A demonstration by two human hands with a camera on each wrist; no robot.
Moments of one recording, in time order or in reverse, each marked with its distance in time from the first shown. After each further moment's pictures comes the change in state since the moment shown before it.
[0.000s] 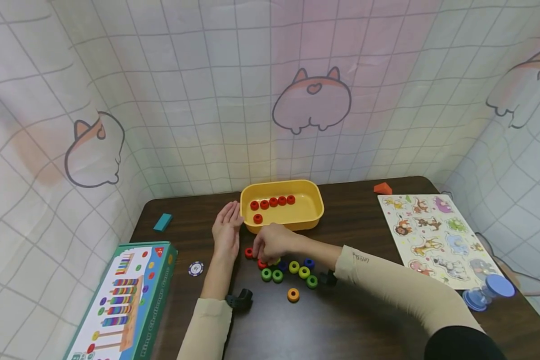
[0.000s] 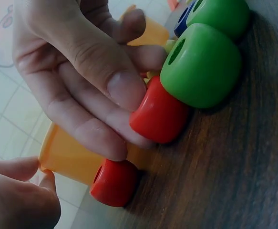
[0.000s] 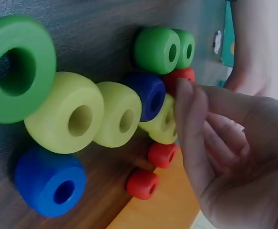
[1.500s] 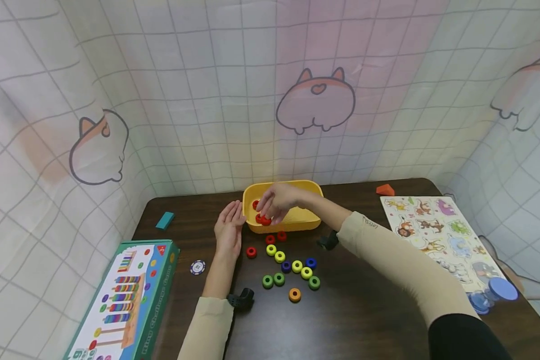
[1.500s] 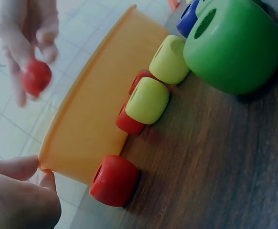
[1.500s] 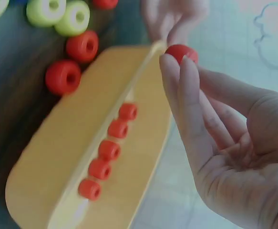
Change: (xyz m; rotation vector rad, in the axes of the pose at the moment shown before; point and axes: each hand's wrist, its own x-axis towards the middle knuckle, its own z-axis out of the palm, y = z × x) left_hand -0.003 0.005 0.002 -0.018 -0.030 -0.003; right_hand 0.012 -0.008 -0.100 0.371 -0.016 0.048
